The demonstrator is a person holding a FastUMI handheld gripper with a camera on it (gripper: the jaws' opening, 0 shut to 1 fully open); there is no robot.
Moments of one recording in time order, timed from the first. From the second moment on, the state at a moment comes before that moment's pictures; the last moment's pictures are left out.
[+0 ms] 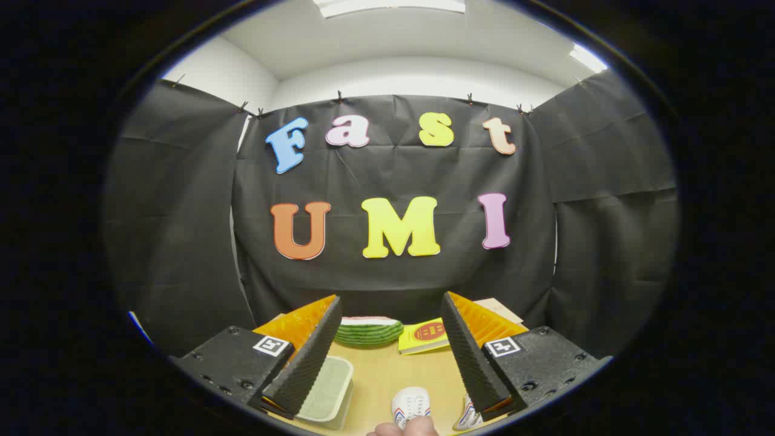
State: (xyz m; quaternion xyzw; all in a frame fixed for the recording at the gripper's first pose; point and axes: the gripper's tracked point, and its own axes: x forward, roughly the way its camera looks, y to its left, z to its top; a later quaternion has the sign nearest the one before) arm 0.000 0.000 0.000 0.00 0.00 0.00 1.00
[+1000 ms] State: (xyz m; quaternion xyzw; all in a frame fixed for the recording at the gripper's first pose) arm -0.002 0.006 -0.016 0.00 0.02 0.01 1.00
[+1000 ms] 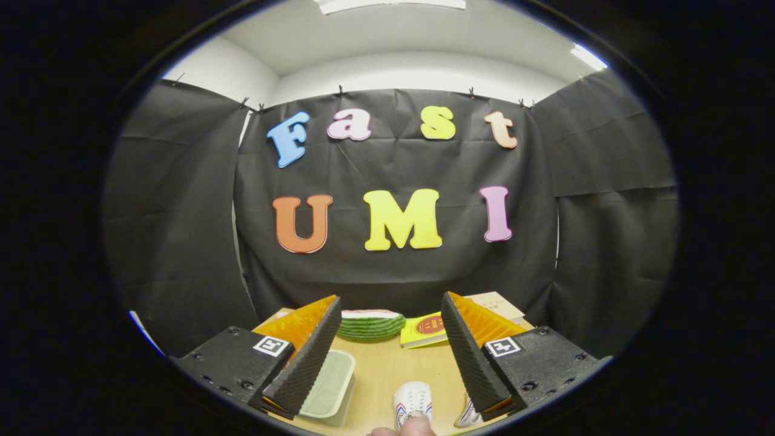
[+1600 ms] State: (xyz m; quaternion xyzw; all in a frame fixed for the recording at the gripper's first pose) arm 0.002 0.007 -0.042 0.01 0.07 0.05 1.00
